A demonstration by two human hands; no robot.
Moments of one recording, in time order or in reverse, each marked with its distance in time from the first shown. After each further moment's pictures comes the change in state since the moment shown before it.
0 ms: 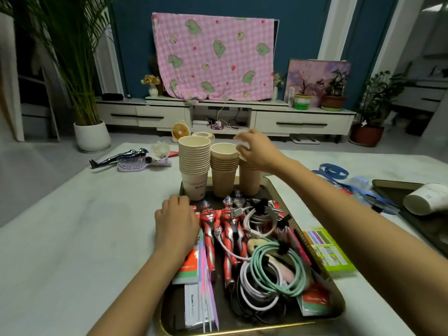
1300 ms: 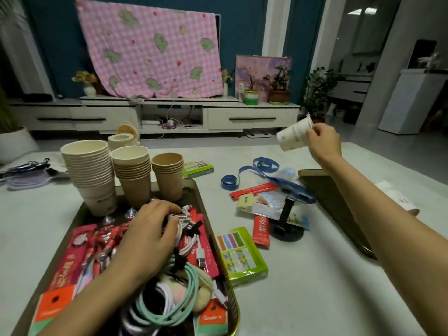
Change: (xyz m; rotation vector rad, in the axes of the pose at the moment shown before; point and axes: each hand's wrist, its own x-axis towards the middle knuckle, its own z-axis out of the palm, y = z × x) left_hand -0.018 0.118 0.009 -0.465 -0.073 0.434; right_hand -0.117 0.228 -0.136 0.147 0.532 0.644
